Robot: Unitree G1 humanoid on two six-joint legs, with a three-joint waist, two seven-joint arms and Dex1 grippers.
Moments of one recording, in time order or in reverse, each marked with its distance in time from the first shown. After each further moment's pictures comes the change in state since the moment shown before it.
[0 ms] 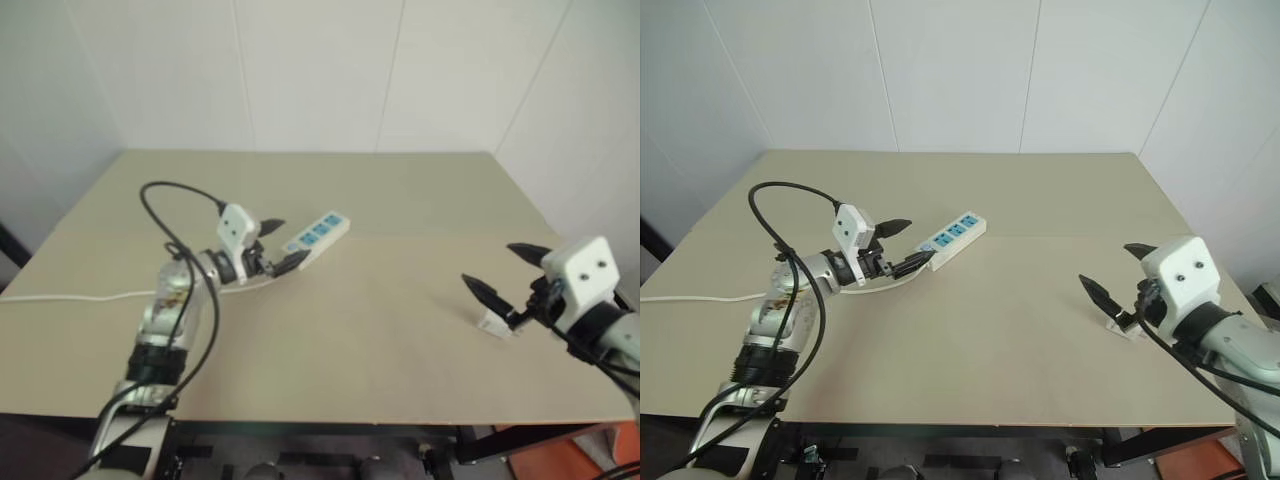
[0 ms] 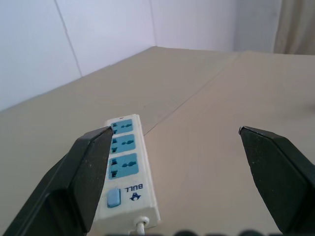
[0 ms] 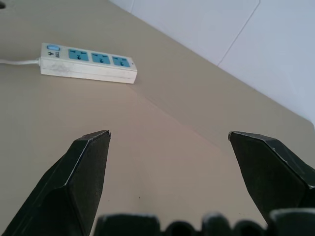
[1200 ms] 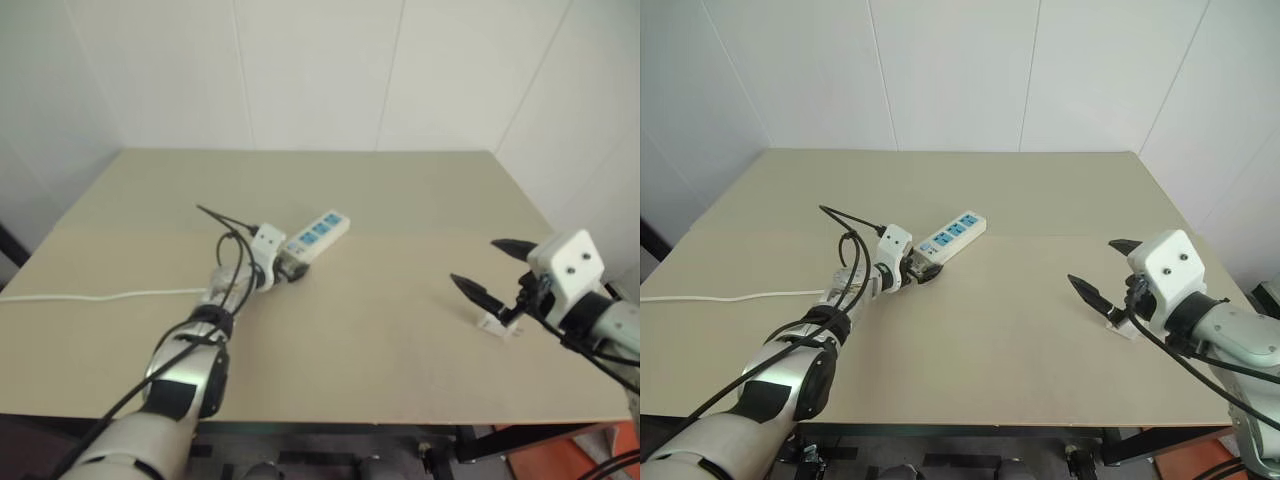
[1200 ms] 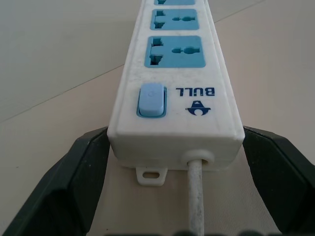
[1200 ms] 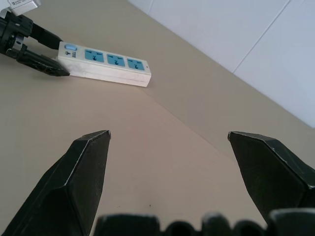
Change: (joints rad) left arm -0.380 -0.131 -0.003 1.000 0.259 -0.301 0.157; right arm -0.046 -0.032 0.013 0.028 -0.011 -0.010 0.067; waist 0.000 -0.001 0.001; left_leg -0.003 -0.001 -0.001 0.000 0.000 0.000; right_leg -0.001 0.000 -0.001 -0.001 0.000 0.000
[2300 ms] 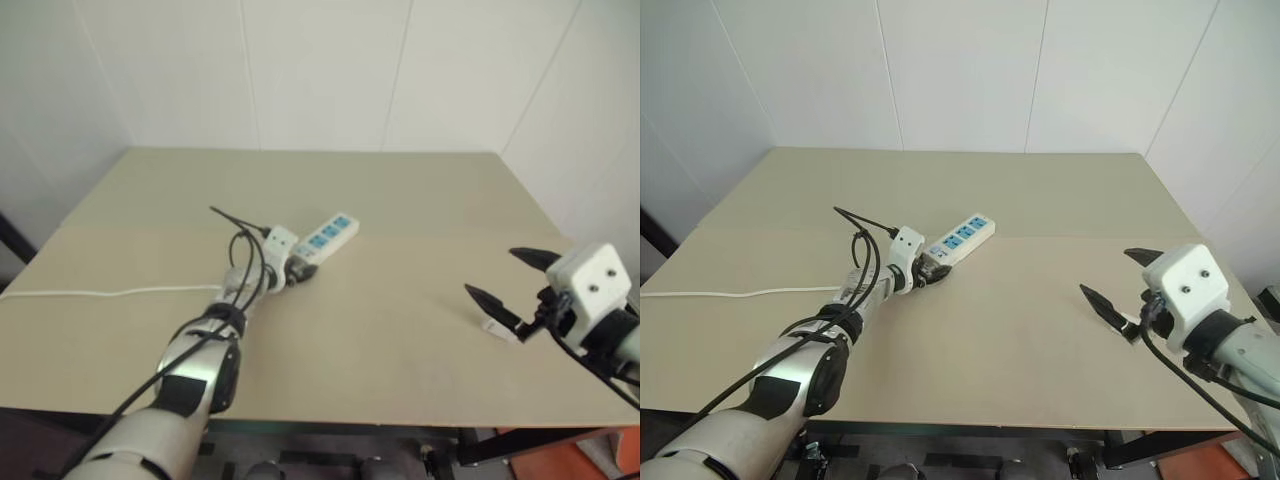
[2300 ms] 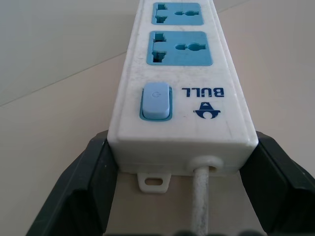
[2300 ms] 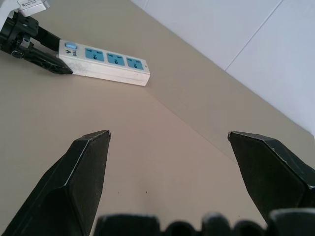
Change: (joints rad) left arm -0.030 -0.054 0.028 0.054 0.040 -0.004 -0.027; right arm 0.134 0.012 -0.123 -0.136 0.014 0.045 -0.008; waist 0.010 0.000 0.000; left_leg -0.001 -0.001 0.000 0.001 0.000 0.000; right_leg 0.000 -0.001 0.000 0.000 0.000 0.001
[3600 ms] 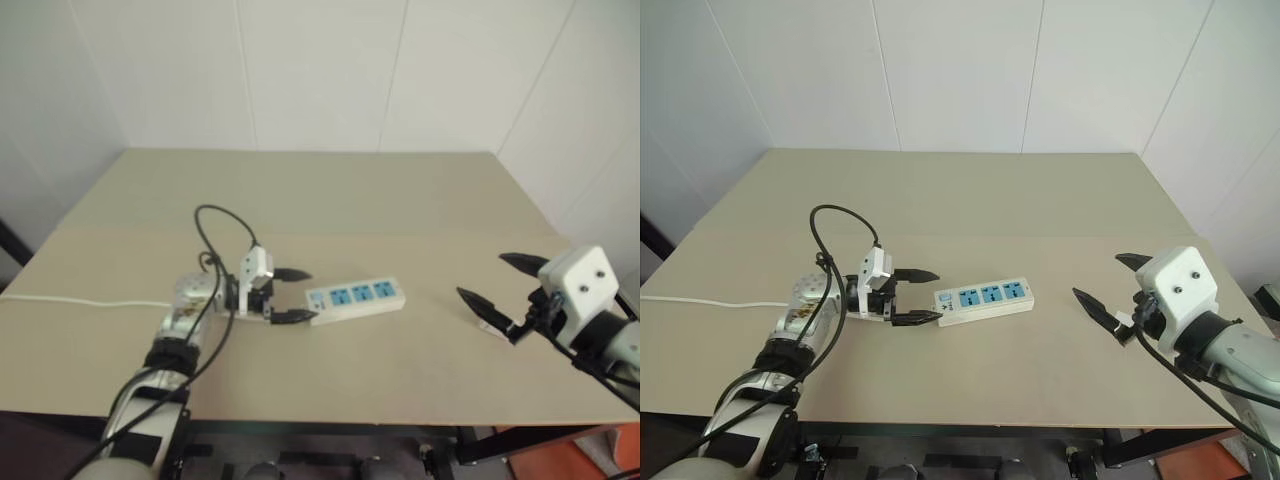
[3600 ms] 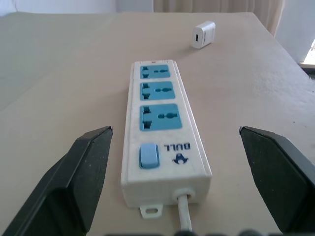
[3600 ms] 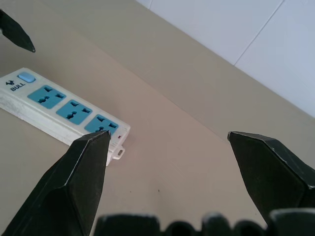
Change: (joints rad) left arm 0.363 0.166 -0.090 -0.698 -0.270 0.028 -0.759; right arm -0.013 0.004 0.042 0.026 0.032 0.001 -0.010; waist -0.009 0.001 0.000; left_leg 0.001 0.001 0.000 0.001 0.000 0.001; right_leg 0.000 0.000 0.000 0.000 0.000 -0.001
